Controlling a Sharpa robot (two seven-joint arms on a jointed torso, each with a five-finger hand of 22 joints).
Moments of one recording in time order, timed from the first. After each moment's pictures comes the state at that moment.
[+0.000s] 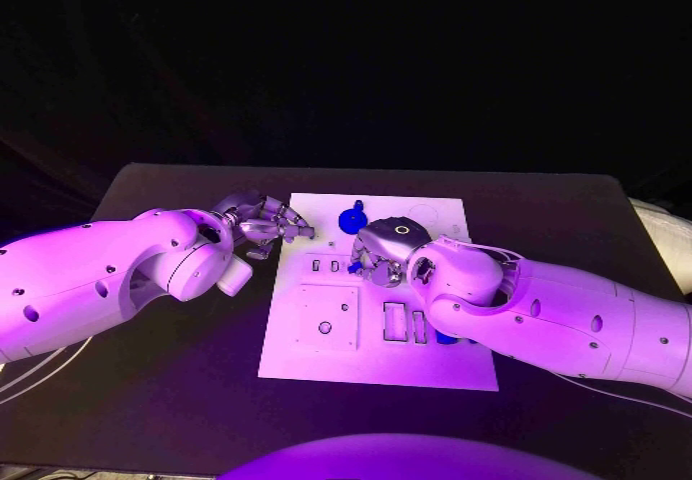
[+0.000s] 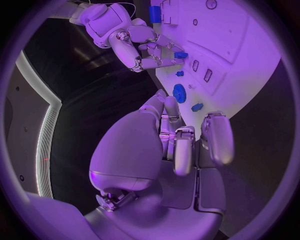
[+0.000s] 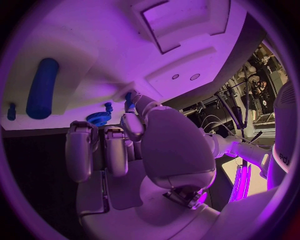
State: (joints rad) left arm 1.21 -0.94 -0.03 1.64 -0.55 -0.33 -0.20; left_hand 1.40 -0.04 0.14 0.09 0.11 0.96 0.06 0.55 0.37 1.14 -0.01 0.84 0.59 1.47 -0.07 1.57 1.31 0.08 1.46 0.03 1.32 1.29; right arm 1.07 -0.62 -0.01 1.59 -1.84 -0.22 -0.39; right_hand 1.36 -0.07 0.37 0.05 0.08 1.17 0.08 0.11 0.08 1.36 0.01 1.11 1.24 1.47 -0.05 1.52 1.31 0.06 1.45 0.06 1.43 1.30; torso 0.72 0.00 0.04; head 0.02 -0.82
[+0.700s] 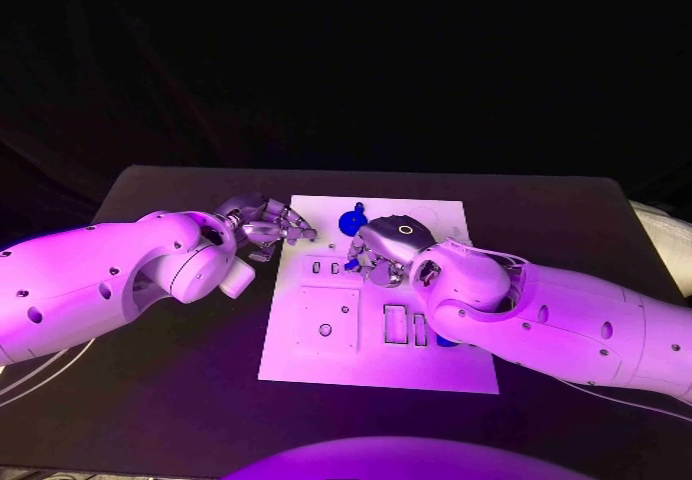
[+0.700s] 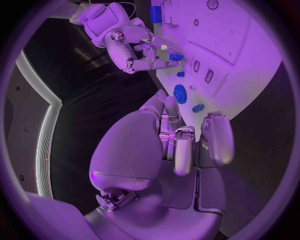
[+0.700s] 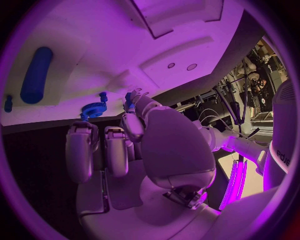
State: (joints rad) left arm 1.21 -0.93 -0.03 1.64 -0.55 -0.33 -0.19; left_hand 1.39 -0.05 0.14 0.09 0.11 0.96 0.06 0.55 0.36 1.14 -0.01 0.84 0.58 1.47 -0.07 1.57 1.31 0.08 1.46 0.03 1.31 1.29; right arm 1.07 -0.64 -0.01 1.63 -1.84 -0.30 -0.39; right_hand 1.36 -0.05 0.37 0.04 0.07 1.17 0.08 0.13 0.09 1.37 0.00 1.13 1.25 1.47 -0.06 1.52 1.31 0.06 1.46 0.05 1.43 1.31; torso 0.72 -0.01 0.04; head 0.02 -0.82
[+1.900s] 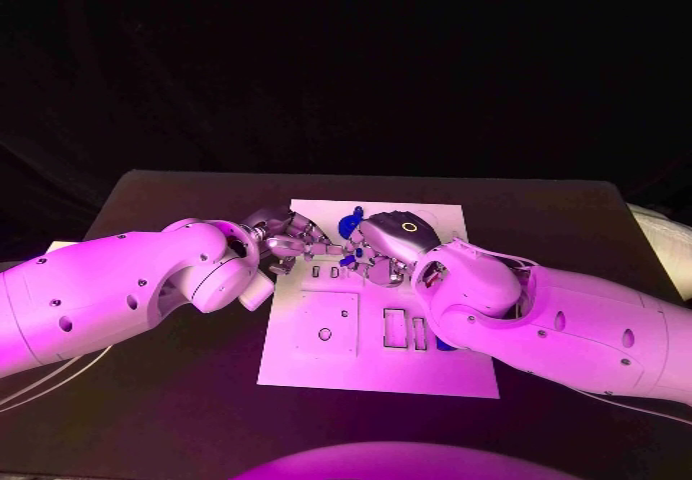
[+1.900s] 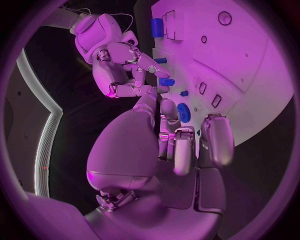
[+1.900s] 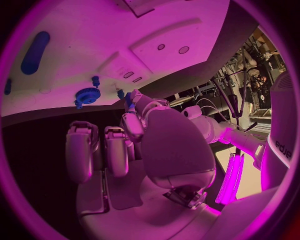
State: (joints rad) left arm 1.20 -0.86 -0.03 1.64 -0.61 -0.29 -0.24; left_hand 1.34 -0.09 0.03 0.13 0.11 0.97 0.05 0.59 0.36 1.20 -0.02 0.93 0.67 1.47 -0.08 1.57 1.31 0.08 1.46 0.03 1.34 1.31; right arm 1.07 -0.67 0.02 1.71 -1.84 -0.34 -0.41; right_hand 1.36 -0.05 0.37 0.04 0.07 1.18 0.08 0.13 0.09 1.37 0.00 1.12 1.25 1.47 -0.06 1.52 1.31 0.06 1.46 0.05 1.43 1.31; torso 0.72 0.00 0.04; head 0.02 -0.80
